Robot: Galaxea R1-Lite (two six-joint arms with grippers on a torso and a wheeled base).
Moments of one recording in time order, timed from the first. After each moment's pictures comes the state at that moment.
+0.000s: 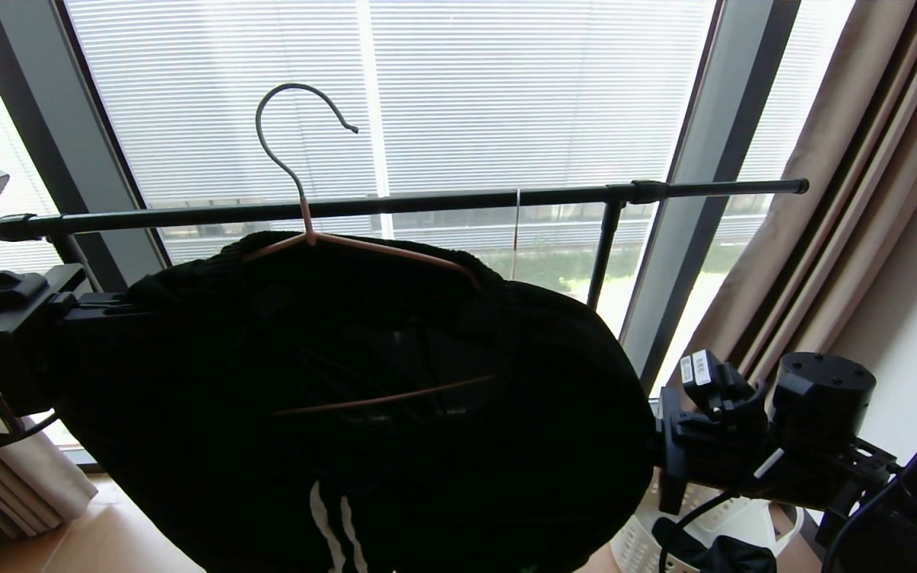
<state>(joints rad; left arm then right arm) 0.16 1.39 -0.79 -0.33 -1.28 0.20 0.31 1.98 -0.35 -1.39 0.83 -0.14</state>
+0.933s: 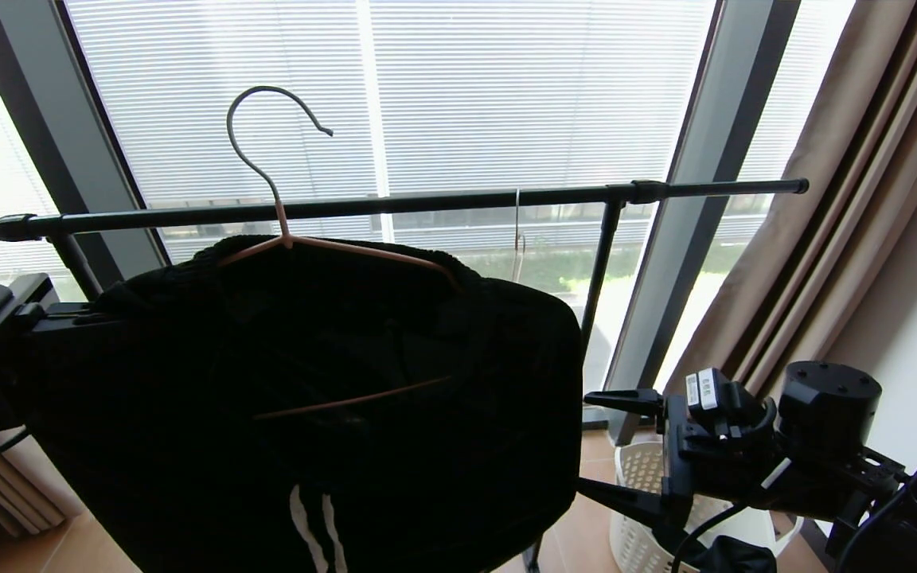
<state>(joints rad) 0.22 1.33 -0.72 -0.37 -1.28 0.18 0.31 1.98 -0.31 -1.39 0.83 -0.26</state>
